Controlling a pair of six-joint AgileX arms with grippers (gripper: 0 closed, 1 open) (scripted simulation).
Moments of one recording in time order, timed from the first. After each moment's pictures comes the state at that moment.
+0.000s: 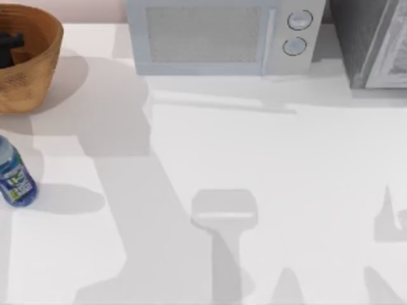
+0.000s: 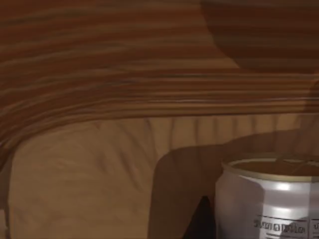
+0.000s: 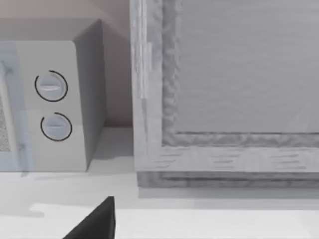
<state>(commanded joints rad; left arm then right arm) 0.22 2.61 2.32 -1.04 0.31 0.17 0.00 0.00 0.00 0.00 0.00 0.00</state>
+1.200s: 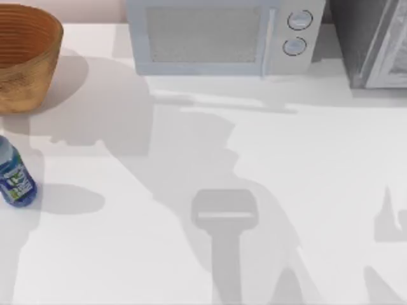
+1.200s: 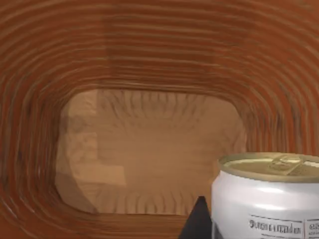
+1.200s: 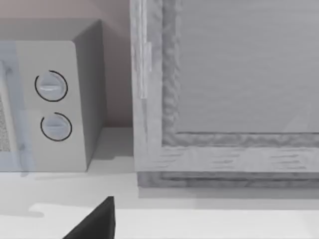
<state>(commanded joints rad) 0.17 1.91 1.71 -0.75 0.19 0.08 0.00 0.00 0.00 0.00 0.00 0.00</state>
